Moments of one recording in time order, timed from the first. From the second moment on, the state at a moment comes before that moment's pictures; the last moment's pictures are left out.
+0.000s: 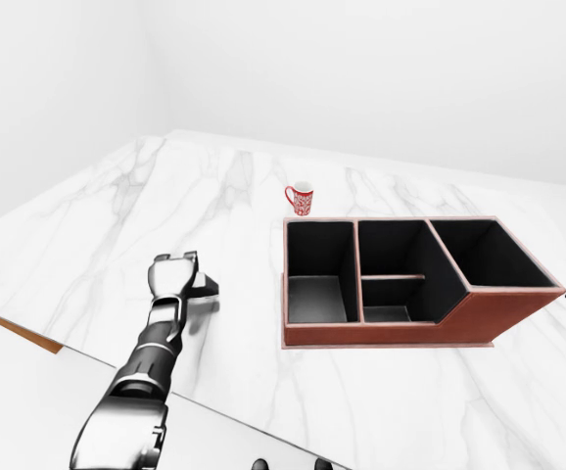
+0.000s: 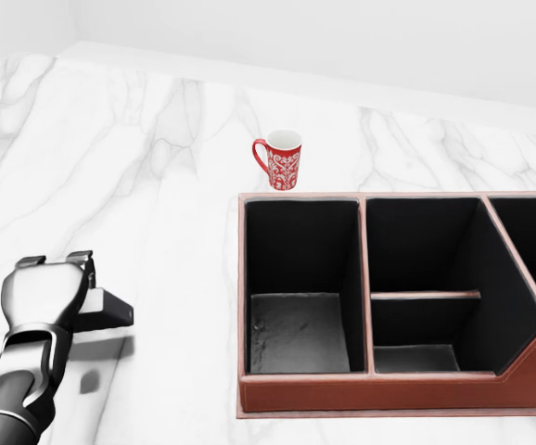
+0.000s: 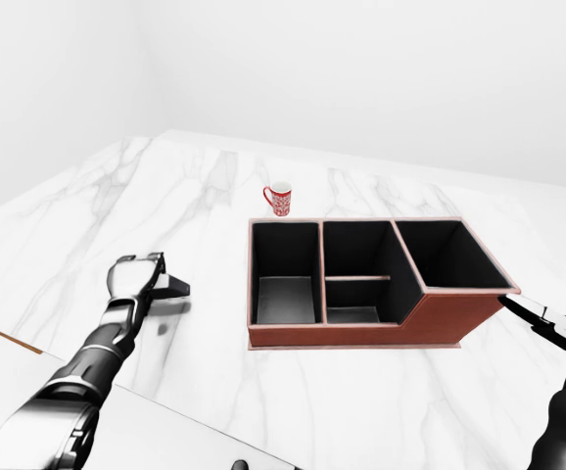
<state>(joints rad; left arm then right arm) -0.64 0.31 -0.07 1.11 1.24 0.09 0.42 0.07 -0.30 -0.86 -0.30 0.52 0.09 0.01</state>
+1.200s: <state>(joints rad) -0.18 0.08 -0.03 -0.33 1.66 0.09 -0.03 0.07 -0.30 -0.86 -0.30 0.50 0.09 0.01</state>
